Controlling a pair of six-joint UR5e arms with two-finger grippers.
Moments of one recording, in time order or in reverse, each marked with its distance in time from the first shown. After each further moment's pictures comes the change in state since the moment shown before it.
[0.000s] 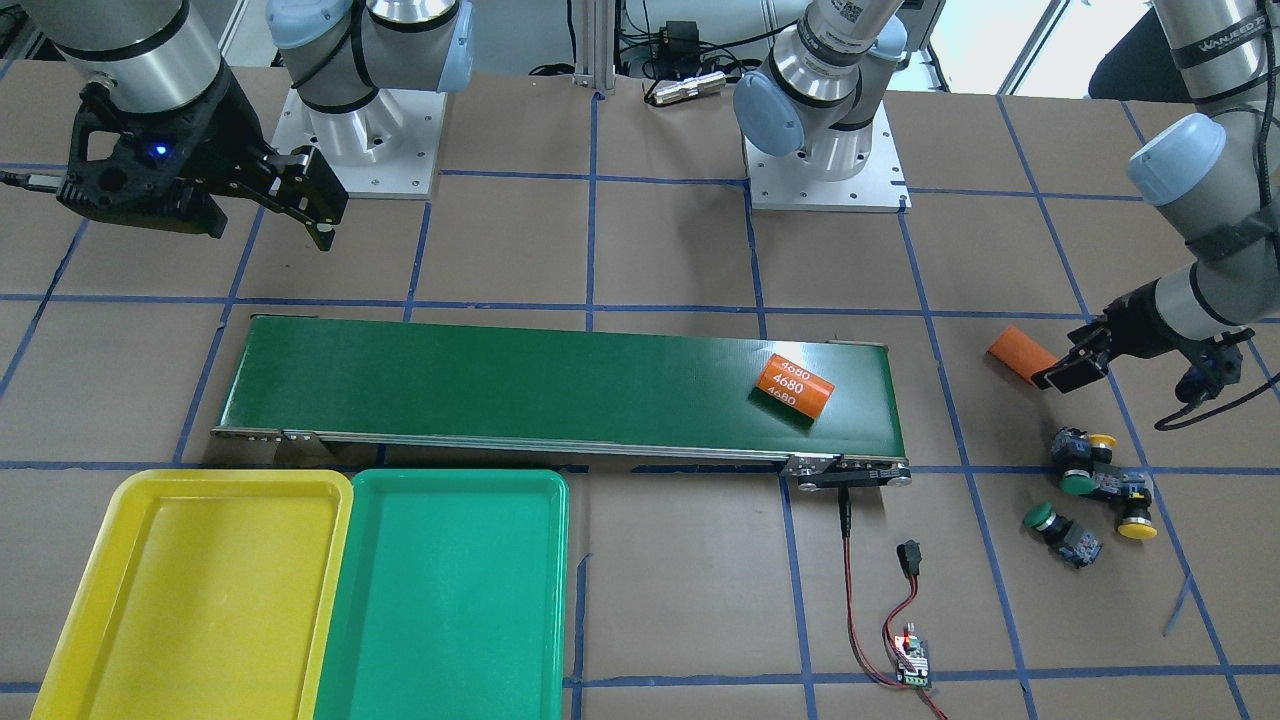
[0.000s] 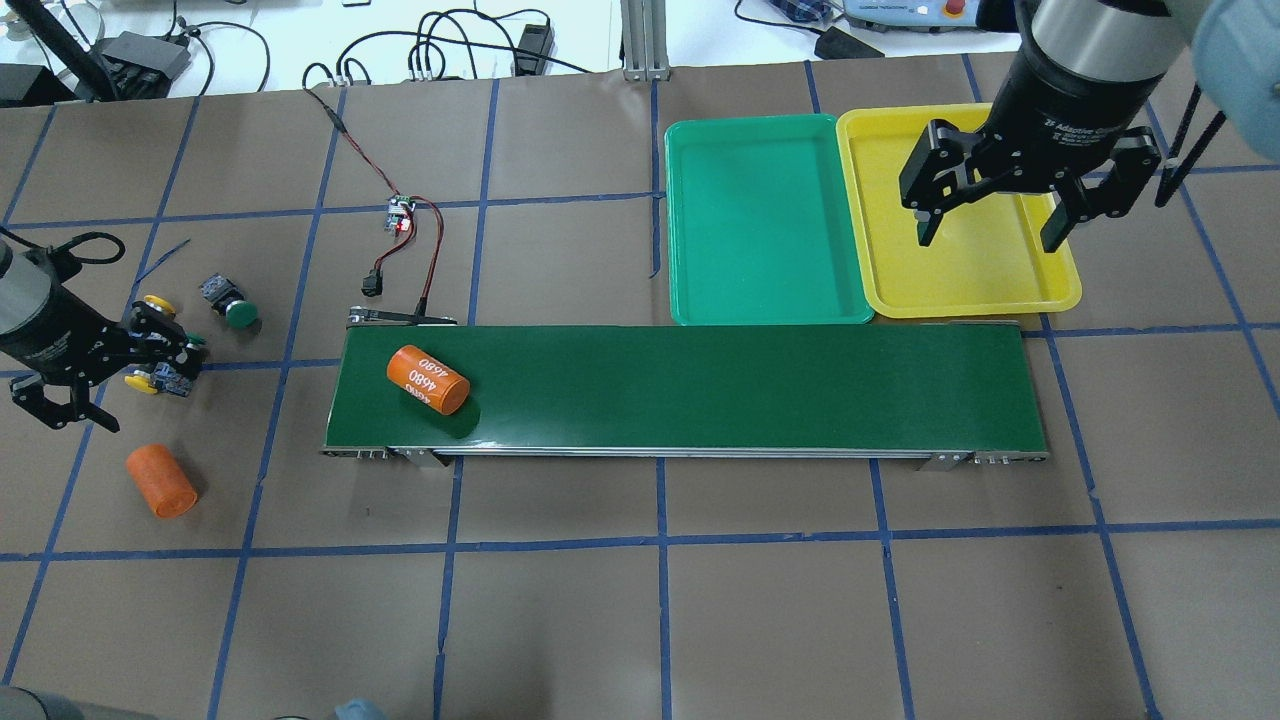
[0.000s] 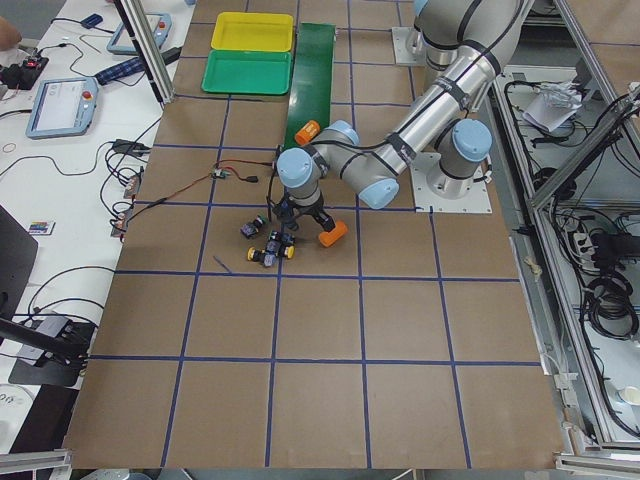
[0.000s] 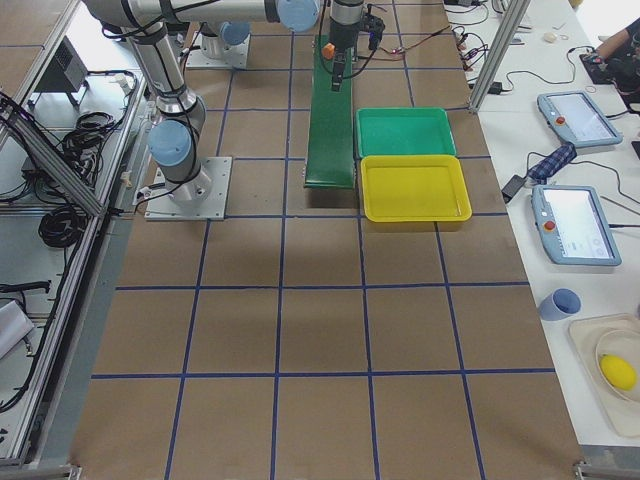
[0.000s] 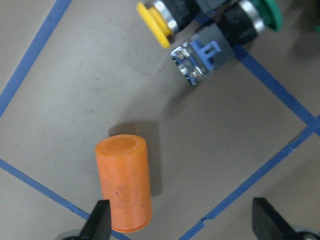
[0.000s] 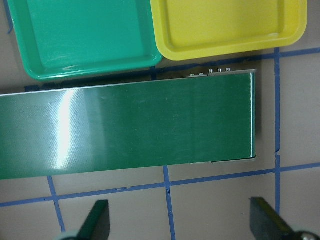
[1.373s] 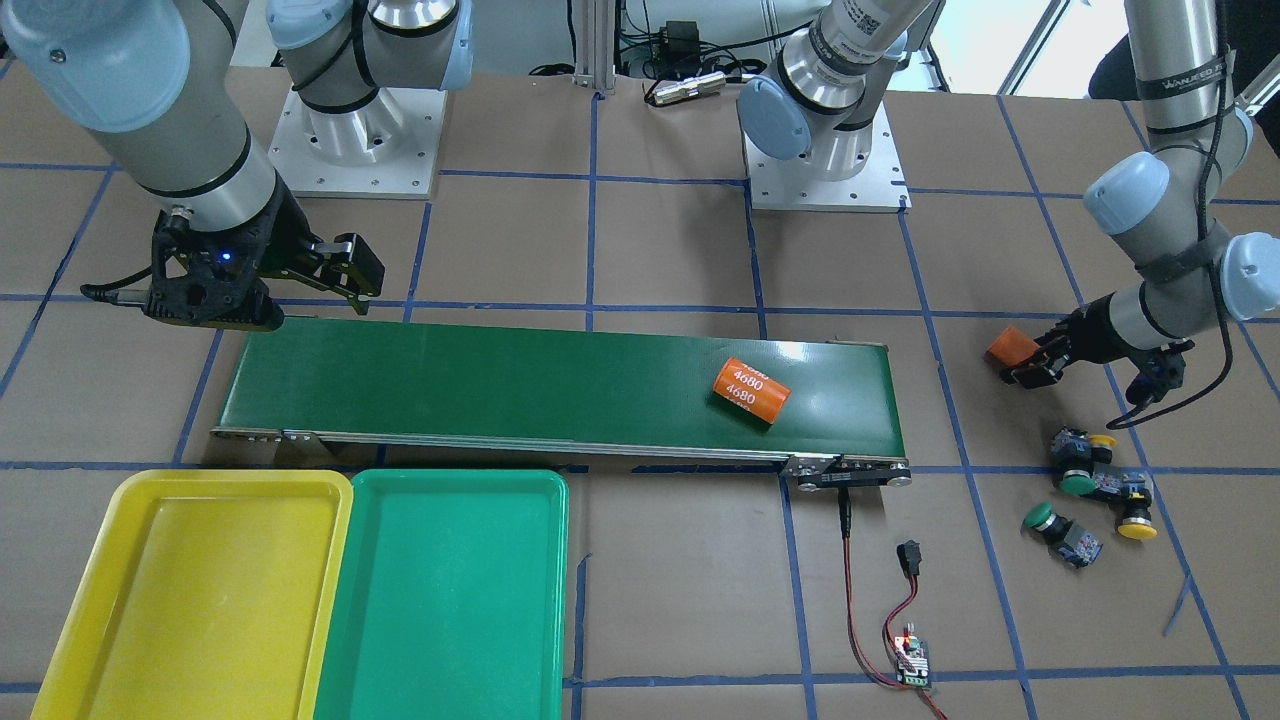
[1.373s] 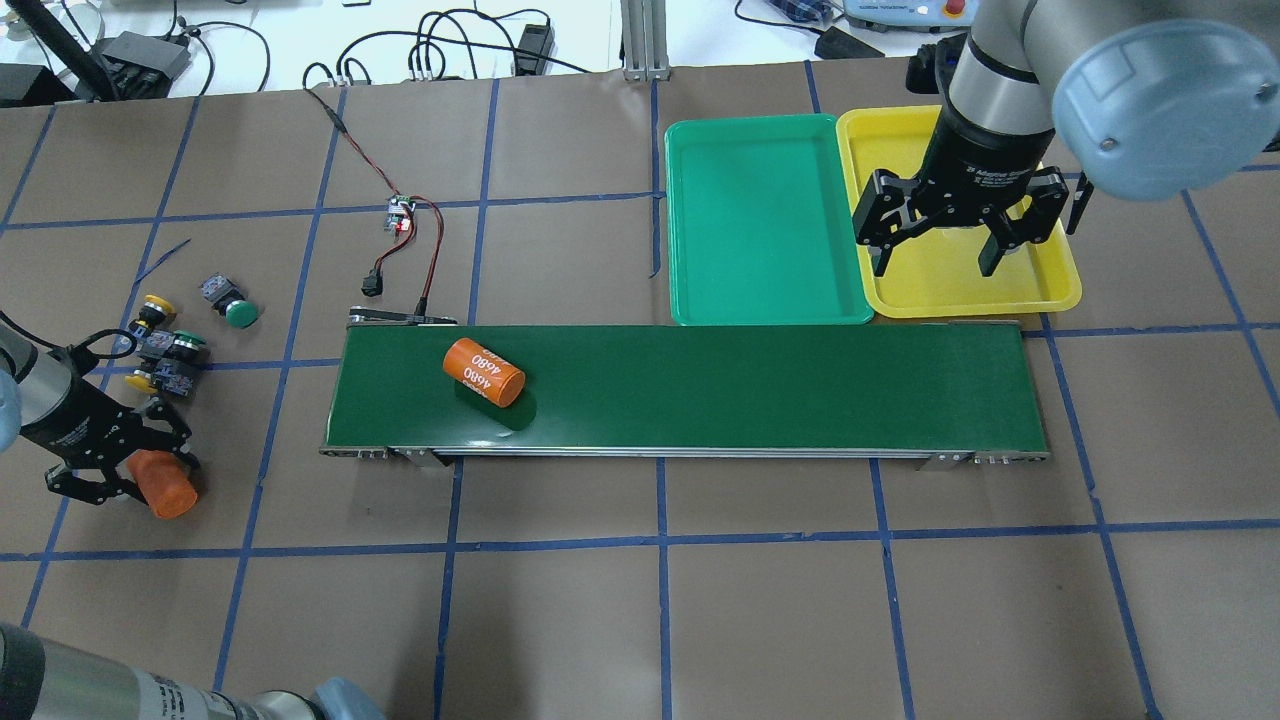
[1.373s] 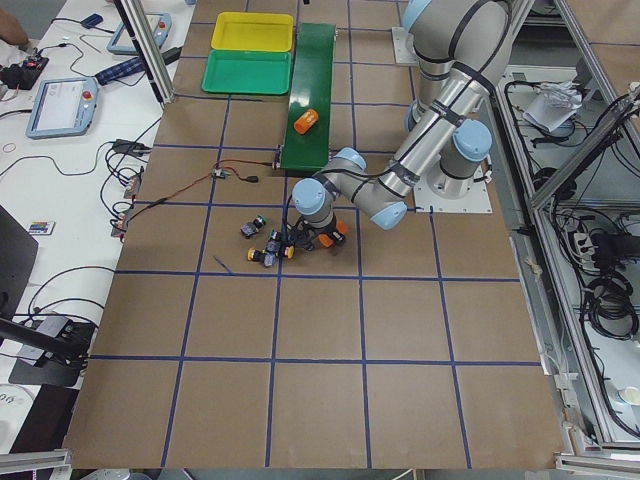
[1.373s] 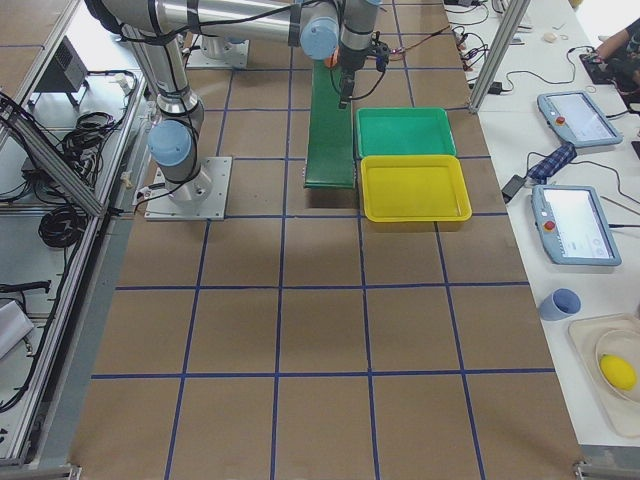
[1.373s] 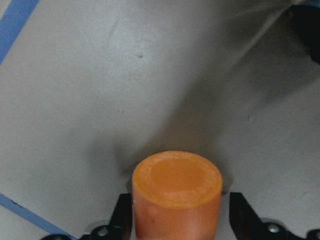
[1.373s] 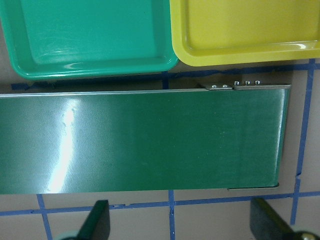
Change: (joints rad) left arm 0.044 -0.064 -0.123 0.152 0.022 0.027; right arm 0.029 0.085 0.065 -0.119 0.005 -0.029
